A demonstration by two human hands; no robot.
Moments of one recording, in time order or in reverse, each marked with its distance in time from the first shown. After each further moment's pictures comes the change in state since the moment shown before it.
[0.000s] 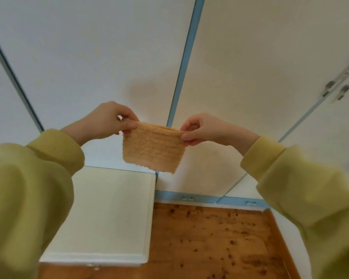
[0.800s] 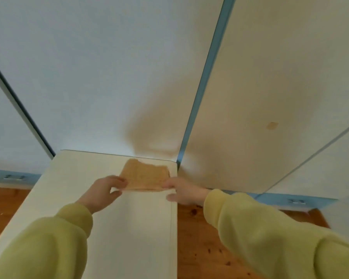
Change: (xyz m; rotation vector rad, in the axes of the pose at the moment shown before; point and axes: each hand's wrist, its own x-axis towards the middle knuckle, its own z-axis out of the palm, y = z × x) left_hand -0.029 -0.323 0.256 0.159 -0.177 -0.223; right_hand 0.182 0.262 0.254 -0.380 -0.249 0.071
